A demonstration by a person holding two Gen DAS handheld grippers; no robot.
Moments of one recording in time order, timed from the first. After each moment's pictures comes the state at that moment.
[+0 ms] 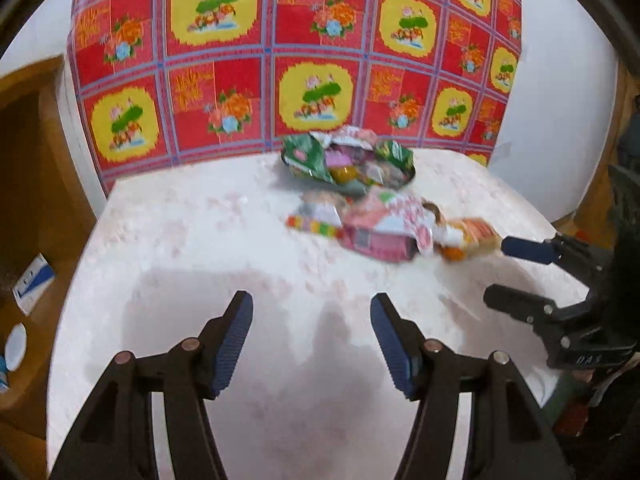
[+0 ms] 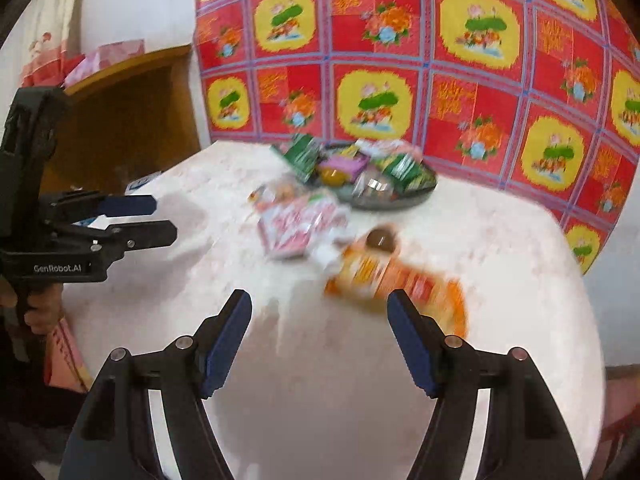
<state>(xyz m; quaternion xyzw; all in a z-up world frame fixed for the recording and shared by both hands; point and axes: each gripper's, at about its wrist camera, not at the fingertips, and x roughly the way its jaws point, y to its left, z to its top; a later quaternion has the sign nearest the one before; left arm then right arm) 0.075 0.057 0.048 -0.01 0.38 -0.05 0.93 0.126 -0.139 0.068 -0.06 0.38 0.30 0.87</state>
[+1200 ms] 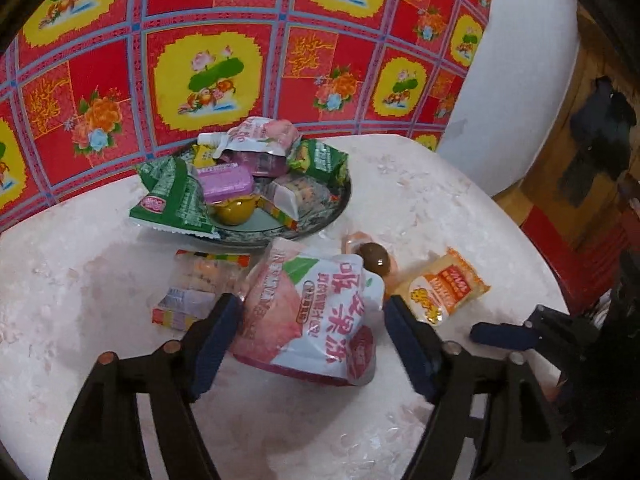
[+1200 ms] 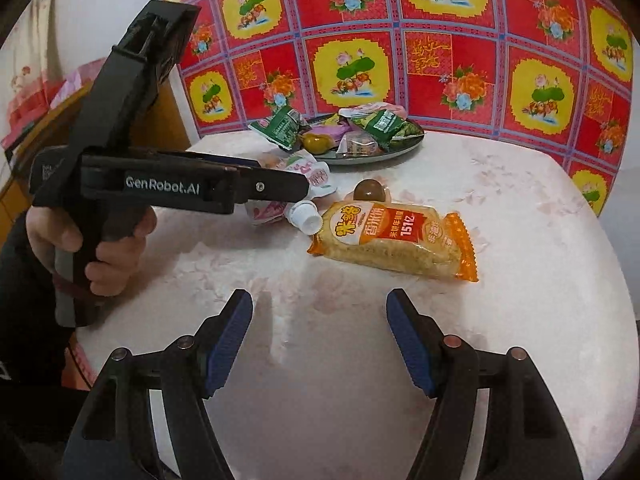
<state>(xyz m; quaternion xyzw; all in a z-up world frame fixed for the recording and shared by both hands) 0.184 0.002 0.041 -0.01 0.42 -0.18 0.89 0.127 -0.155 0.048 0.00 0.41 0.28 0.87</state>
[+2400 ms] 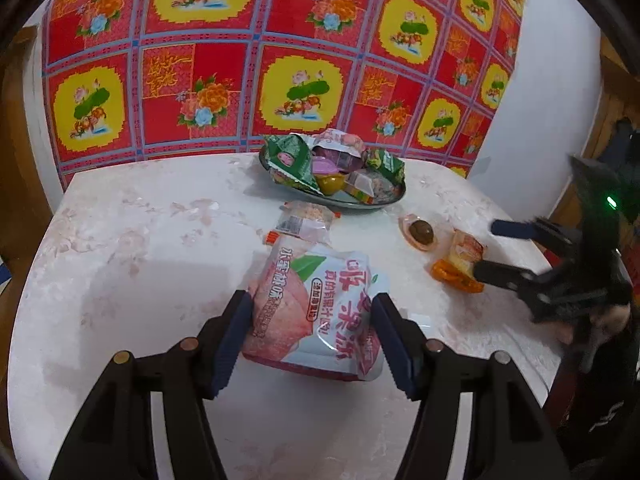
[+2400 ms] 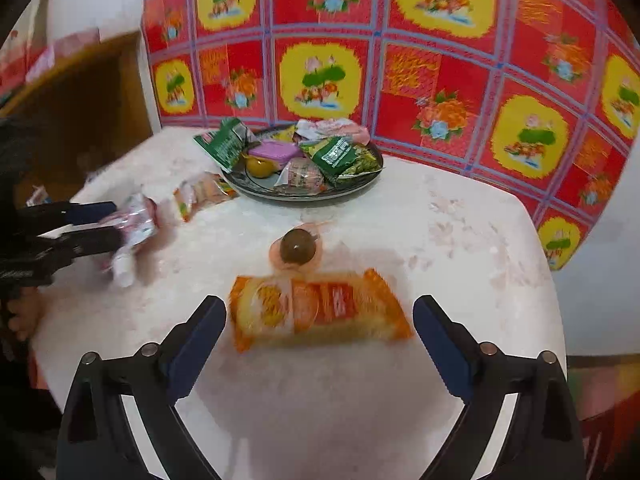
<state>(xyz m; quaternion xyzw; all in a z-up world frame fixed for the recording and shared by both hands) 0.113 0.068 0.035 -0.05 0.37 -0.12 0.92 0.193 -0.158 0.061 -0.09 0.43 0.25 0.86</state>
